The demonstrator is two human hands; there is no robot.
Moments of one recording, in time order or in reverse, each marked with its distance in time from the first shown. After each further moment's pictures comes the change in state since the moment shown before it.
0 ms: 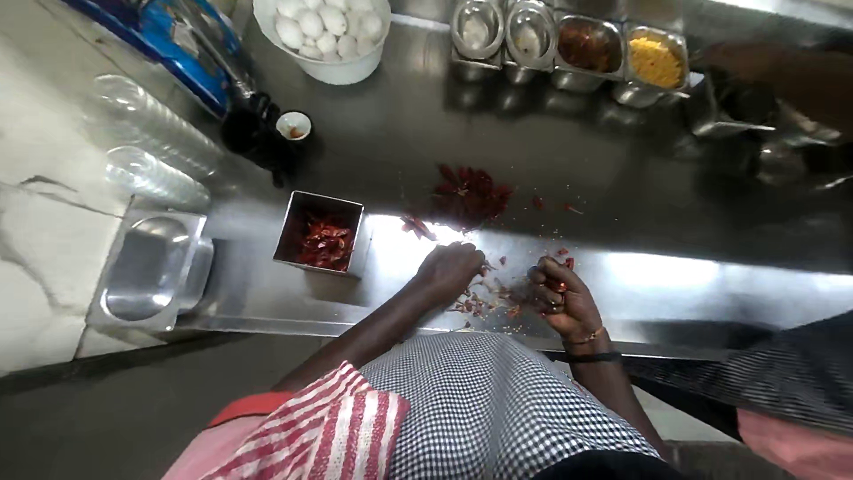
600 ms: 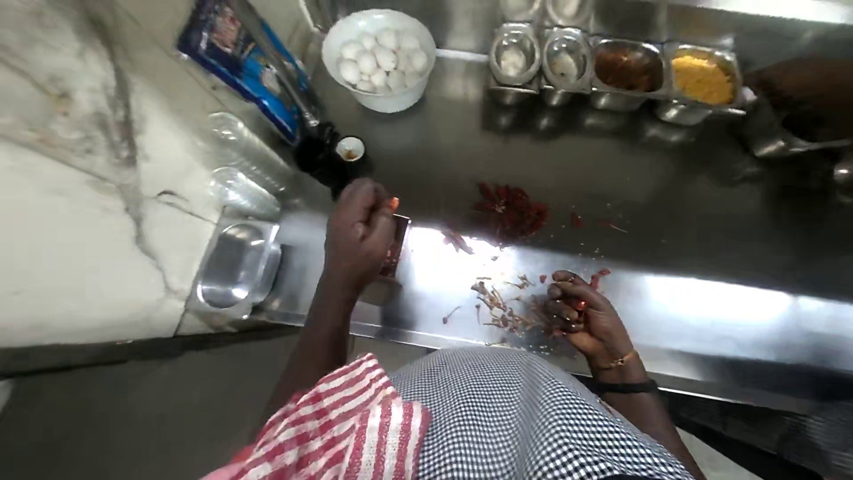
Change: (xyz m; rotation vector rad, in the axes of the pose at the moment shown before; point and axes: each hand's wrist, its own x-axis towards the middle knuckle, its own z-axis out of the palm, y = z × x) left_hand -0.130 -0.051 -0.128 -0.294 0.875 -0.227; right_hand 0.011 0.013 0.036 -0.071 0.091 0.021
